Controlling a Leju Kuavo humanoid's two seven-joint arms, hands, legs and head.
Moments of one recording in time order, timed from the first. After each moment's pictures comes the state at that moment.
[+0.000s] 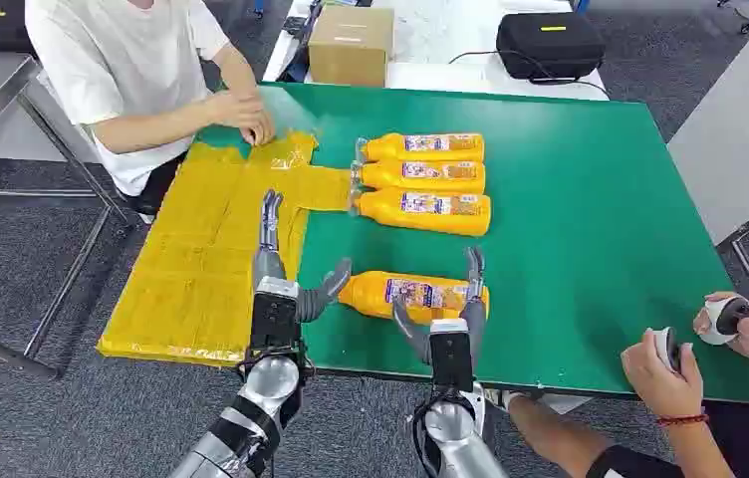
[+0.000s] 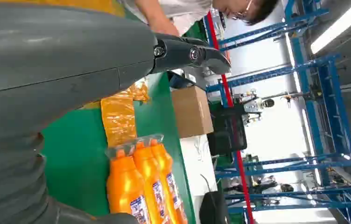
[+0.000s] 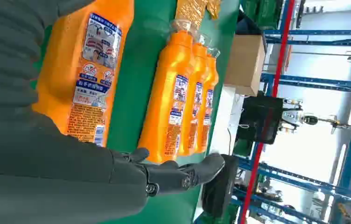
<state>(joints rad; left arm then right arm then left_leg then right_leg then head) -0.32 -0.31 -0.44 -0.96 -0.08 0.68 -0.70 -0.19 0.23 0.41 -1.04 0.13 -0.69 -0.70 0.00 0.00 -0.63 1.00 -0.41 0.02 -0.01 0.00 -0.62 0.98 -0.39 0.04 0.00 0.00</state>
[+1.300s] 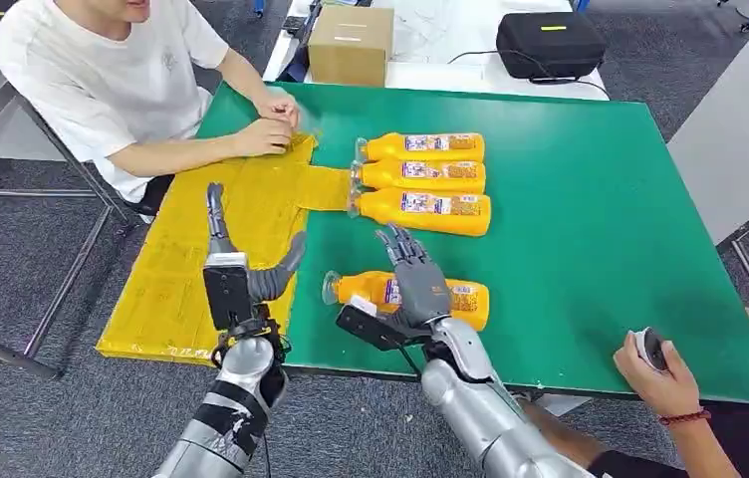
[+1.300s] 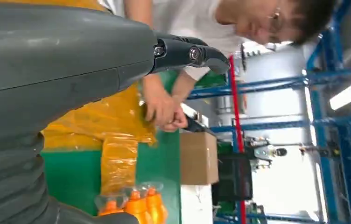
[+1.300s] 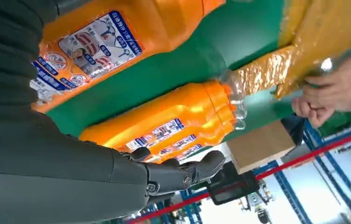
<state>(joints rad) -0.34 -0.34 -0.23 -0.99 -0.04 0.69 -0.70 -0.50 0.17 0.54 -0.72 0.95 -0.47 -0.26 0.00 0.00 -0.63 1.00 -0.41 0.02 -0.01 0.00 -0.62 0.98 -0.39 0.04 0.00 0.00</state>
